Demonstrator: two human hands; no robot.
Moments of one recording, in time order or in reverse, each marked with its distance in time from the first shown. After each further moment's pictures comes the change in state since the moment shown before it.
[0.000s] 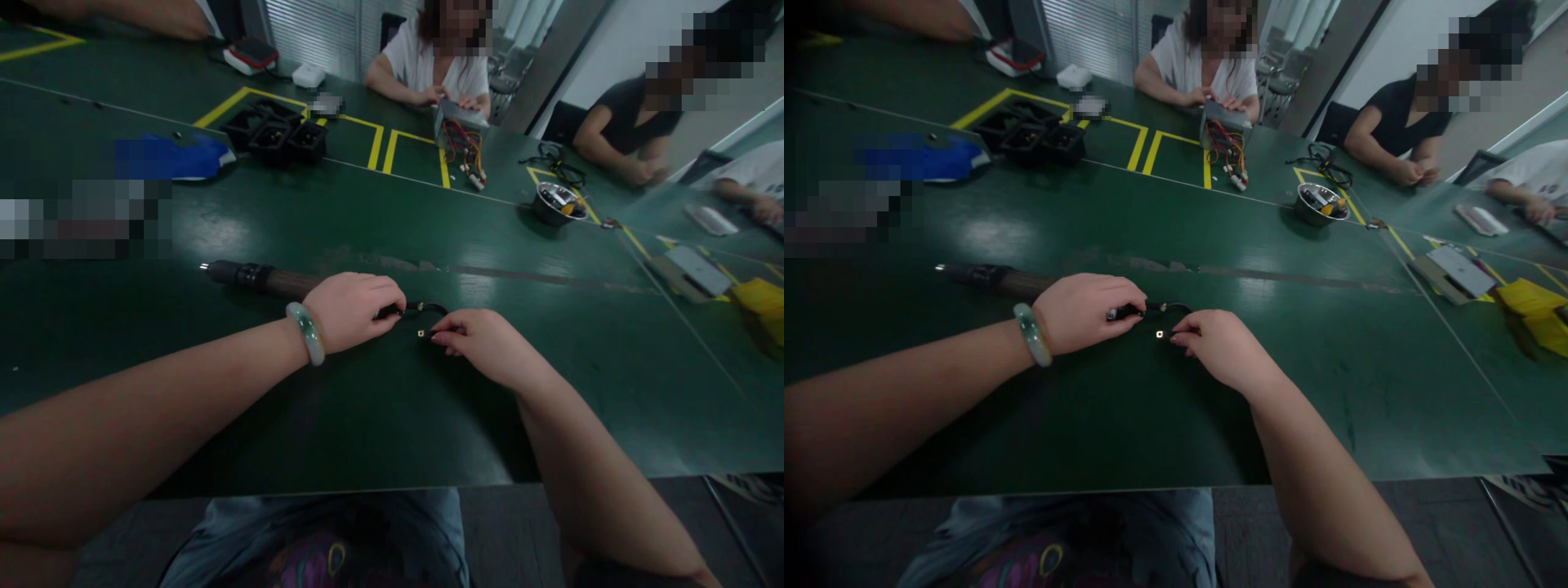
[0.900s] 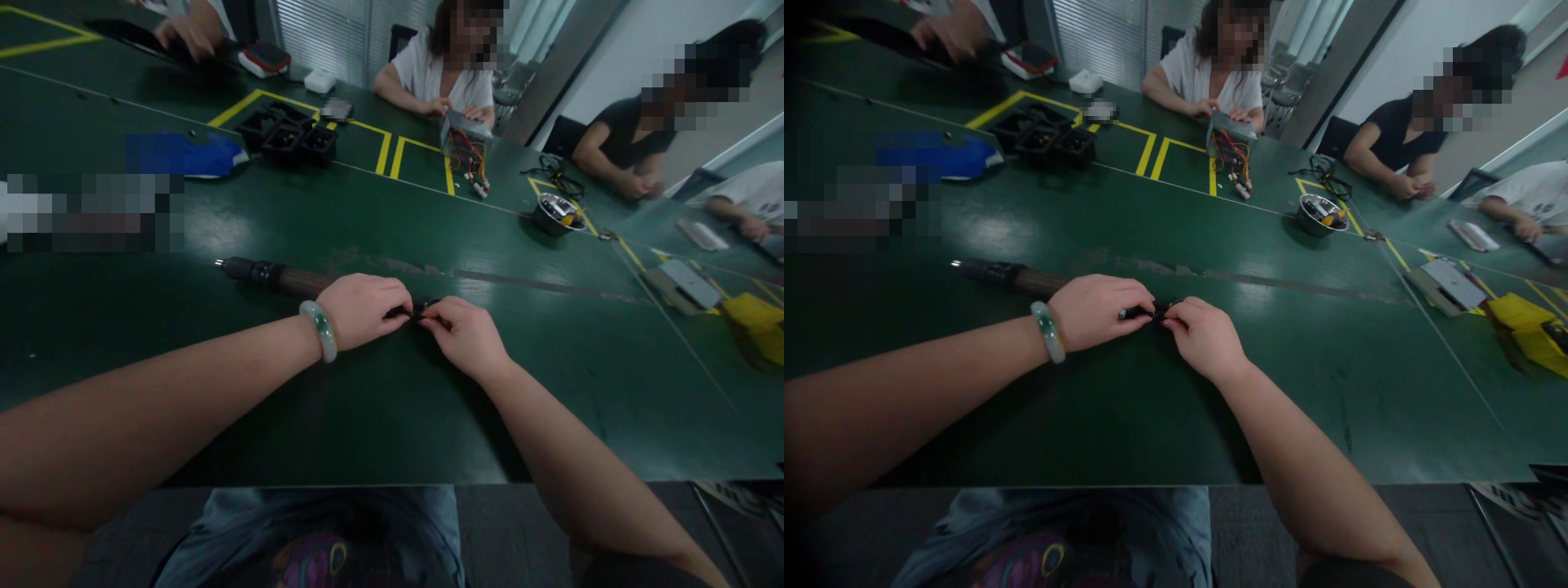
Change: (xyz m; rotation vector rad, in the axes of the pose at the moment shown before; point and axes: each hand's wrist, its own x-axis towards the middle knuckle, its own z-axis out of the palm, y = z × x) left_hand -0.001 0.001 0.001 -0.003 0.017 -0.016; right_hand 0.022 -0.006 0.026 -0.215 0.368 -0.325
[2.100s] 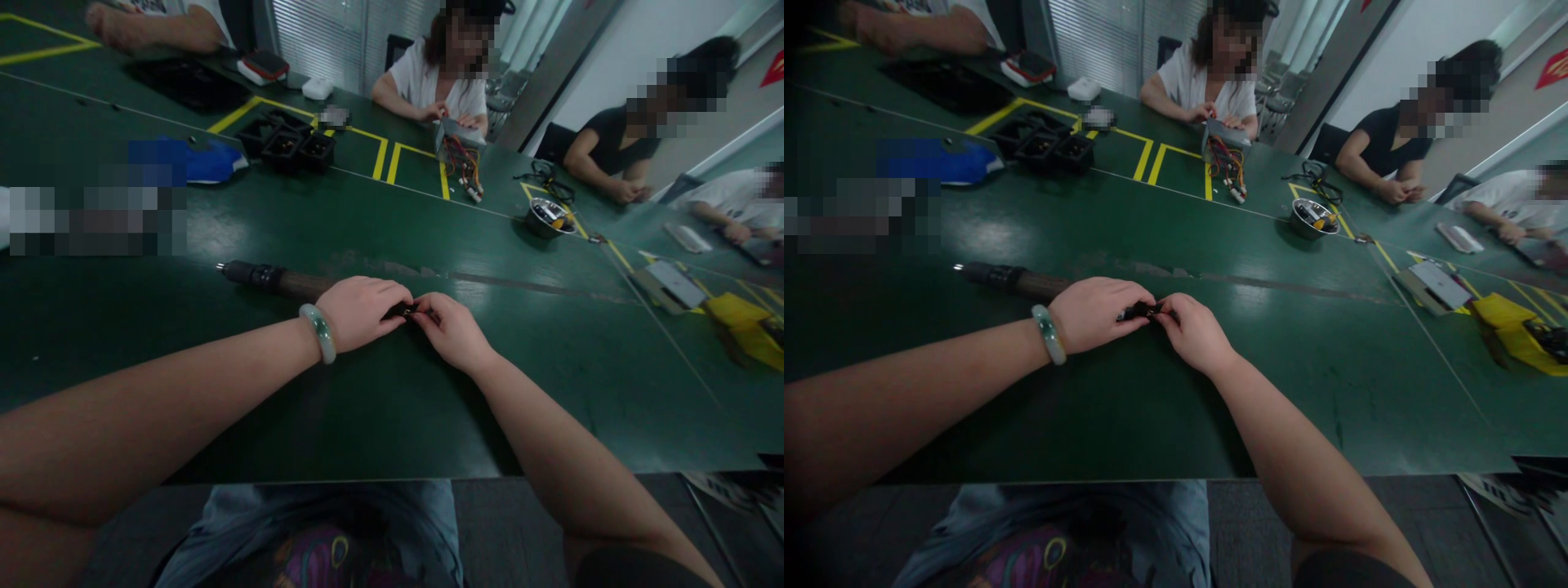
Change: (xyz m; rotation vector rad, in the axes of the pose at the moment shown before) left_hand -0.002 0.003 -0.001 0.003 0.052 -0.013; right_hand 0.009 0.004 0.009 0.126 -0.011 -0.026
